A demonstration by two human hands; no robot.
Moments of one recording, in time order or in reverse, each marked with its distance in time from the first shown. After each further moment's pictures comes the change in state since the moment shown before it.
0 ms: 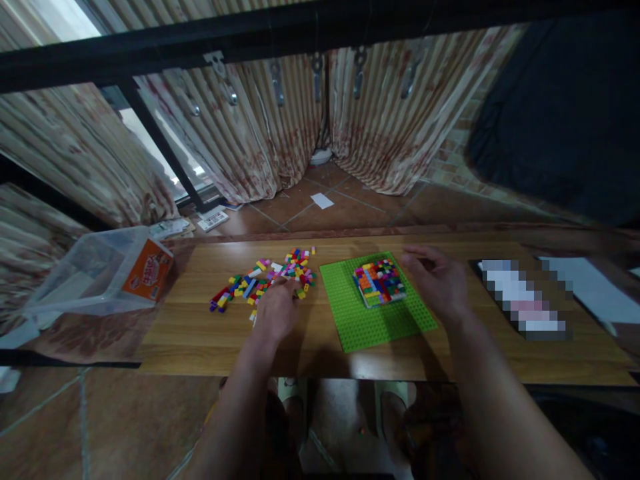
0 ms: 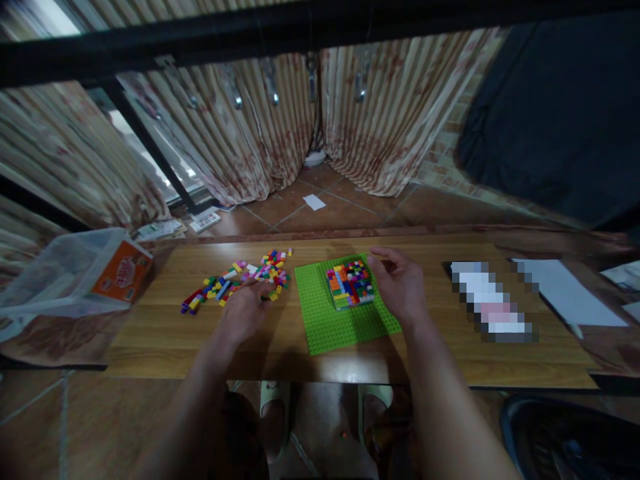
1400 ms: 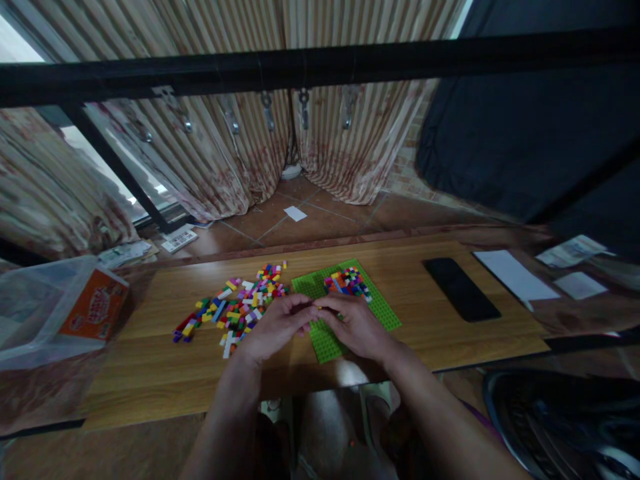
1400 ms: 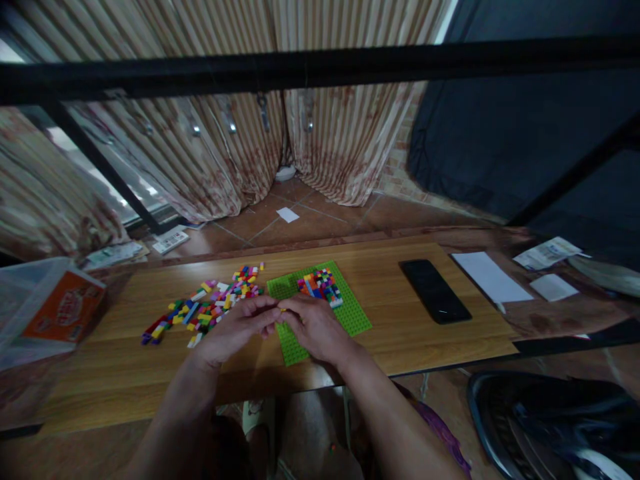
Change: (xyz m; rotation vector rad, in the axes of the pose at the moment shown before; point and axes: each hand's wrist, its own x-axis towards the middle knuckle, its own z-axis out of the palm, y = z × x) left_hand 0.006 0.045 -0.011 -1.092 -0.494 0.190; right_hand -0.058 -0.044 0.033 0.040 -0.555 -0.411
